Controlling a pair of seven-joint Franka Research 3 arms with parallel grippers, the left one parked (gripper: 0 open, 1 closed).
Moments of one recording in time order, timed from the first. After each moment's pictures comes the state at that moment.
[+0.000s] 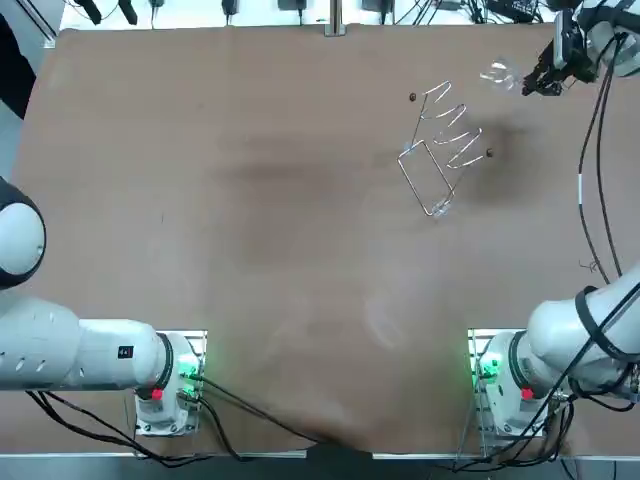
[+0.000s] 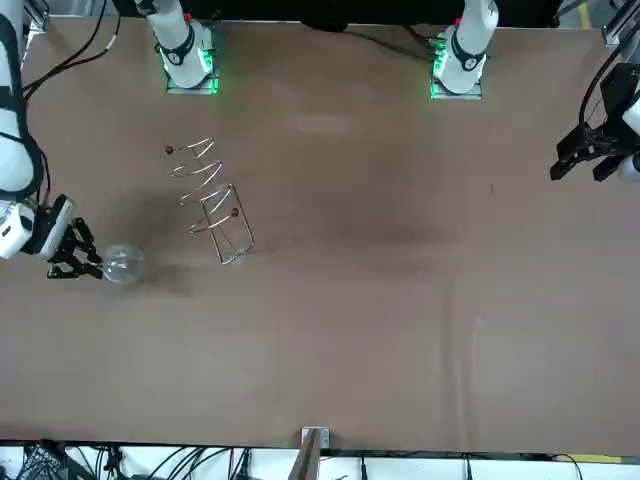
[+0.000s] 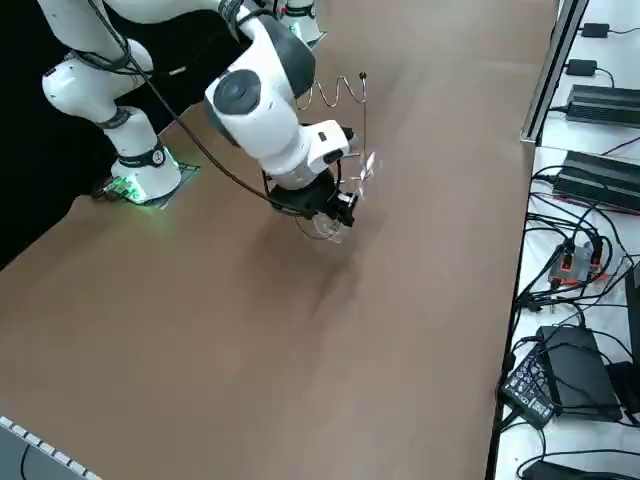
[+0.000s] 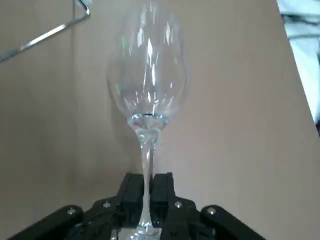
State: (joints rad) arm -0.32 0.36 0.04 -1.88 0.45 2.30 -2.01
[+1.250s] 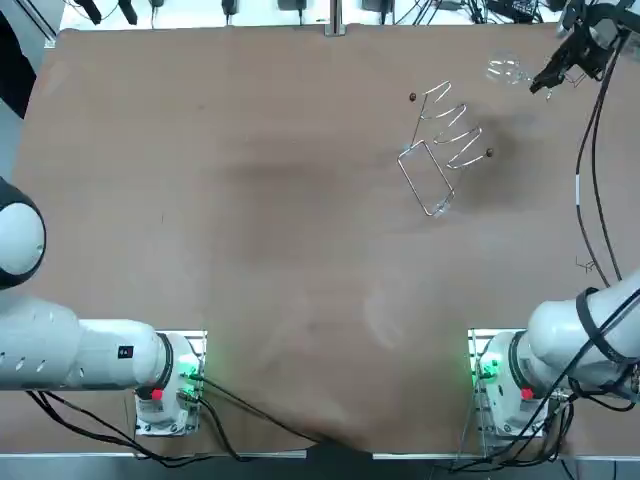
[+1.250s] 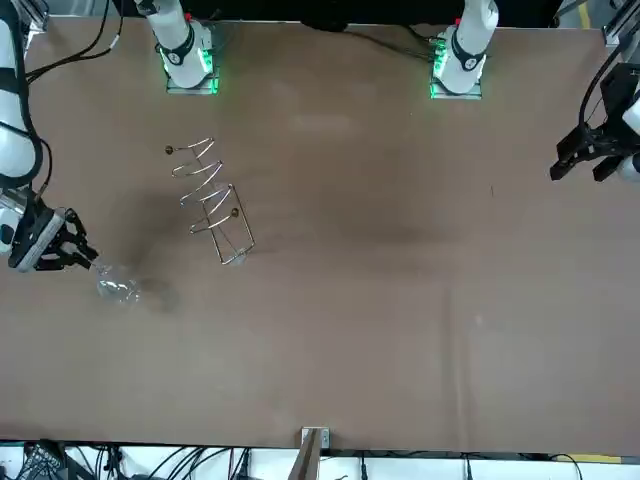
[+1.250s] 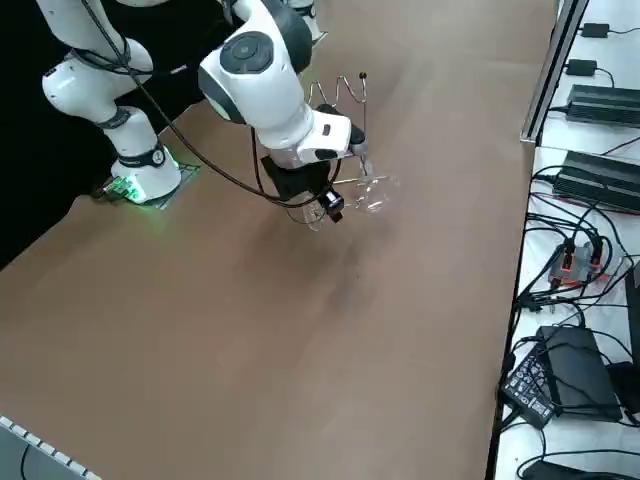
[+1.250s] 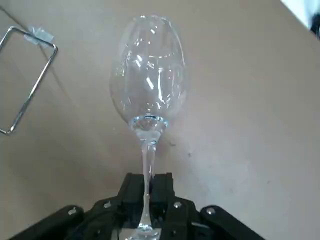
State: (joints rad) arm -0.31 0.31 0.04 -1.86 0.31 2.18 -1.36
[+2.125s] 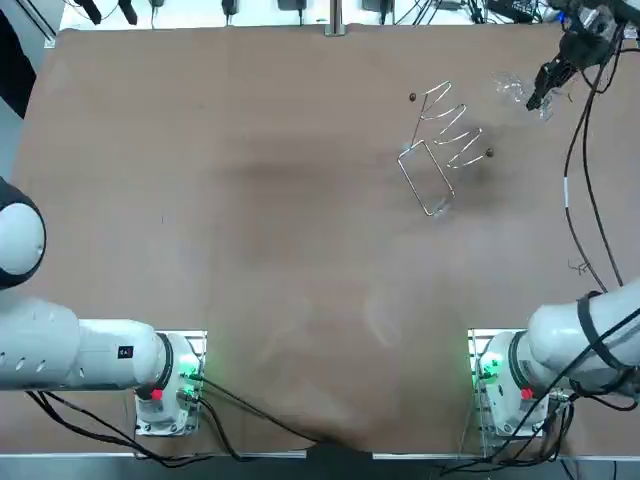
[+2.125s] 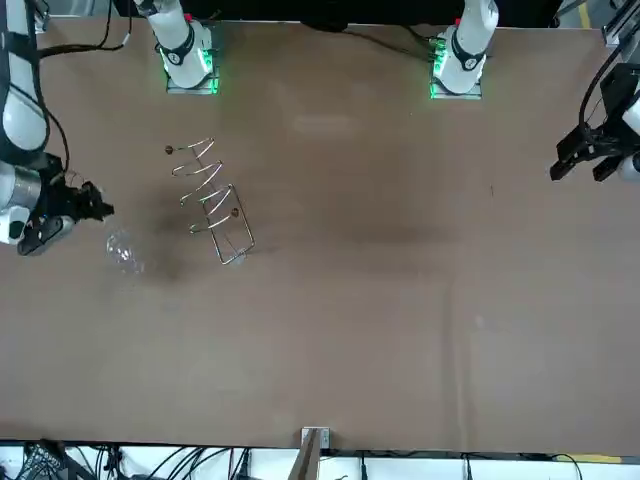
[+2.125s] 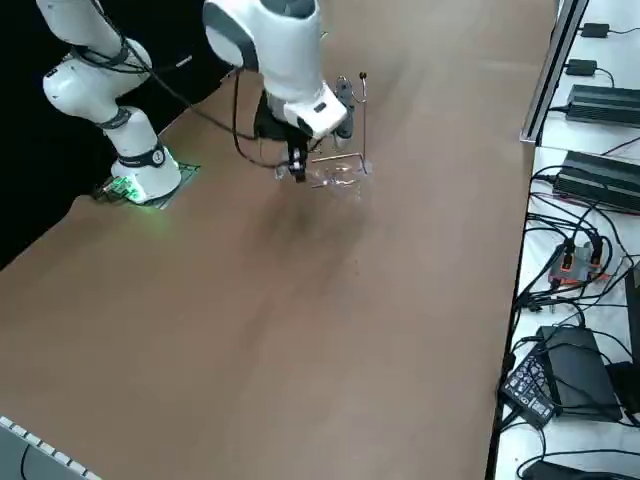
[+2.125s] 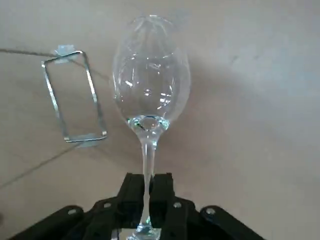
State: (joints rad) arm -0.24 0.22 0.05 -1.78 0.17 1.73 -0.54
